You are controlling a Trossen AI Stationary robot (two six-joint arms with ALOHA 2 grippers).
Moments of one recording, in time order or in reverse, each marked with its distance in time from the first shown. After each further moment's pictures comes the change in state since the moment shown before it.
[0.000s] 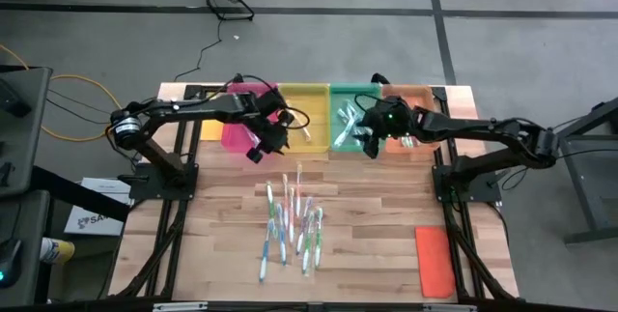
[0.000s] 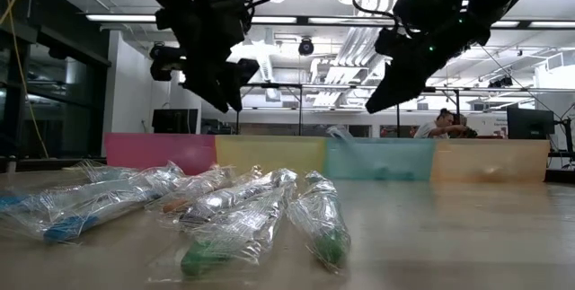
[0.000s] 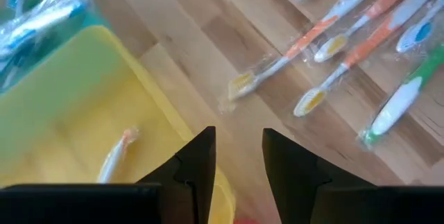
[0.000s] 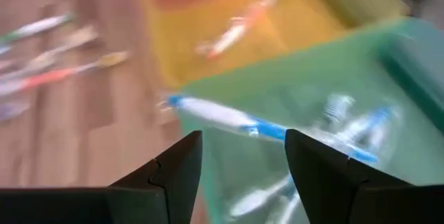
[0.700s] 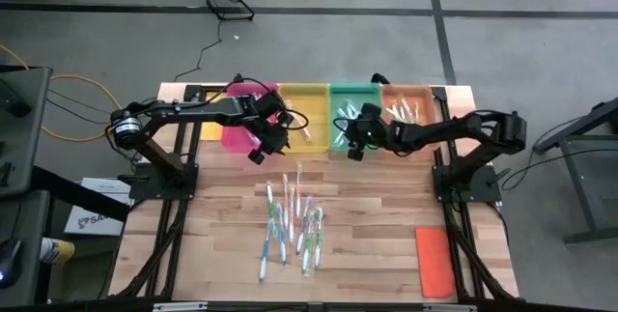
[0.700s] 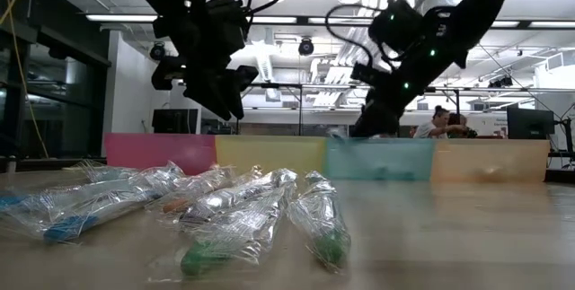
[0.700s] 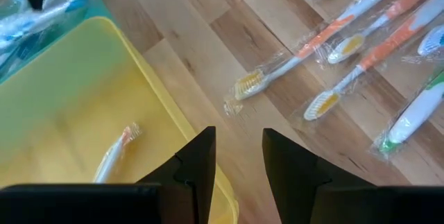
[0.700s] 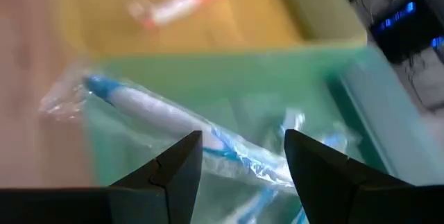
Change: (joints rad) left arm -0.002 0.000 -0.063 0.105 -0.002 -0.045; right arm 0.137 0.292 -0.001 0.282 0.426 -0.225
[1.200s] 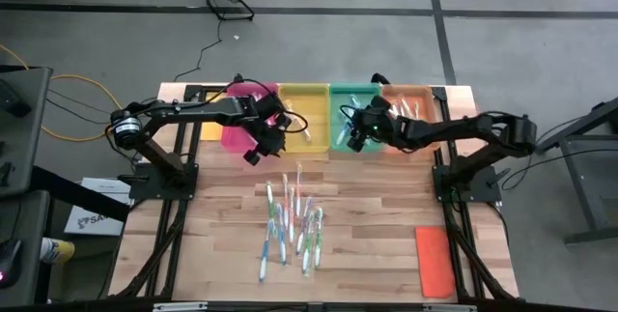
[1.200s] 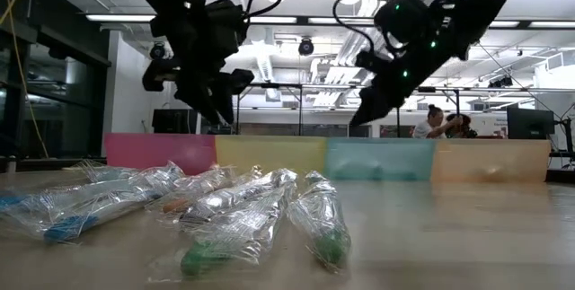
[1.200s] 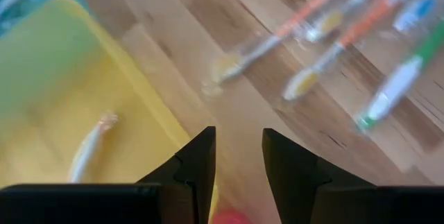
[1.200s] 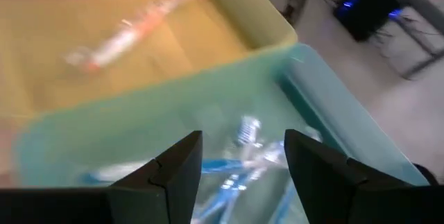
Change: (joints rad) left arm 0.000 0.001 0.000 -0.077 -0.010 0.056; right arm -0.036 -0.086 0.000 -0.011 0.083 0.143
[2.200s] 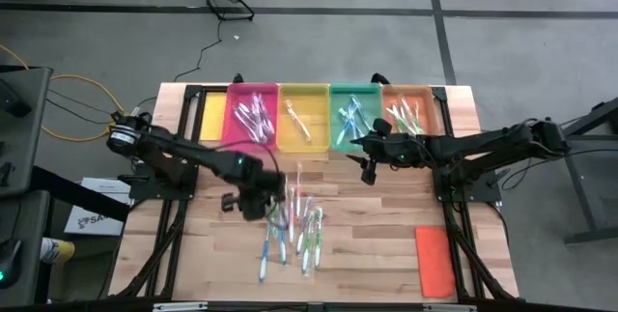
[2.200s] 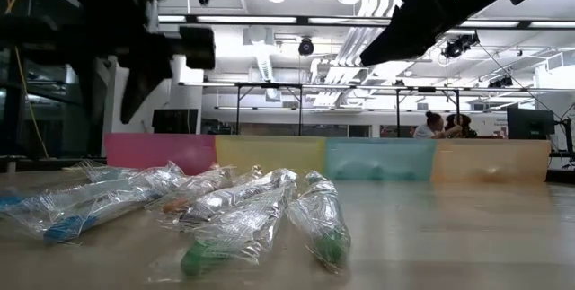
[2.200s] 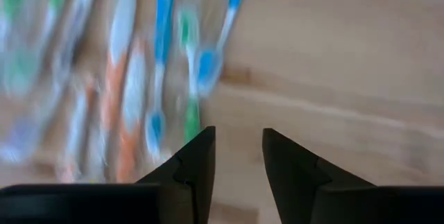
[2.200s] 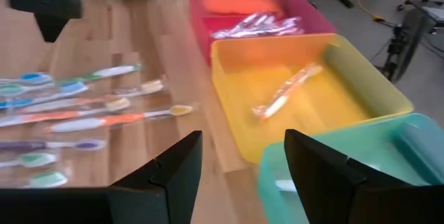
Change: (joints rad) left arm -0.603 0.000 0.000 -0.224 -0.125 0.124; right arm 0.355 -0.317 0.000 -0.202 -0.084 0.168
